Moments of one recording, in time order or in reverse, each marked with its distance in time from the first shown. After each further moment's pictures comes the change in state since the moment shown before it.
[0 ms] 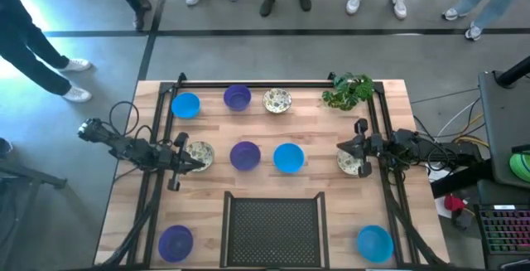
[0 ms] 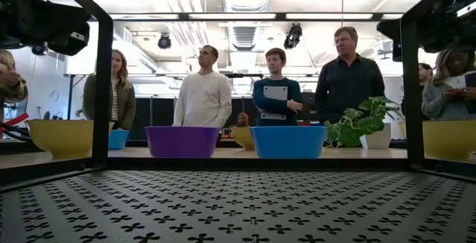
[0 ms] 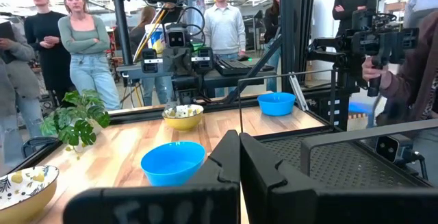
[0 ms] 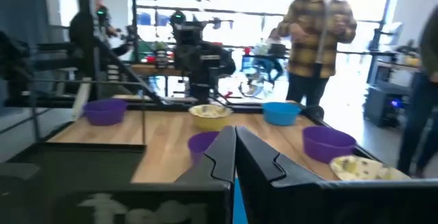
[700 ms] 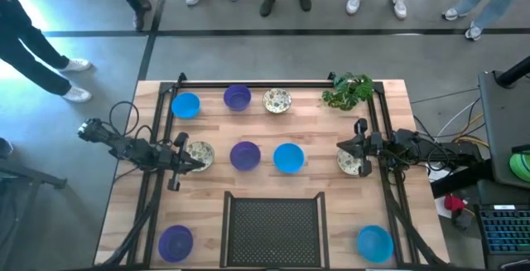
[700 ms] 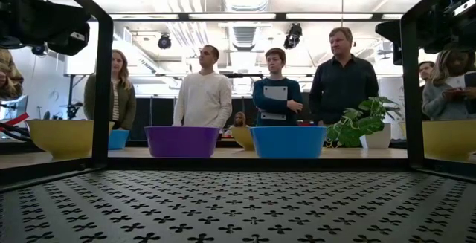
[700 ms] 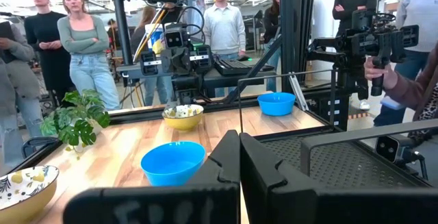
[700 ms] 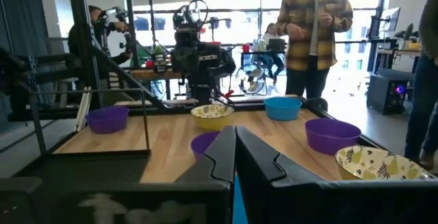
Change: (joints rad) left arm 0.000 0.000 0.000 0.000 0.000 0.000; right arm 0.000 0.000 0.000 -0.001 0.010 0.075
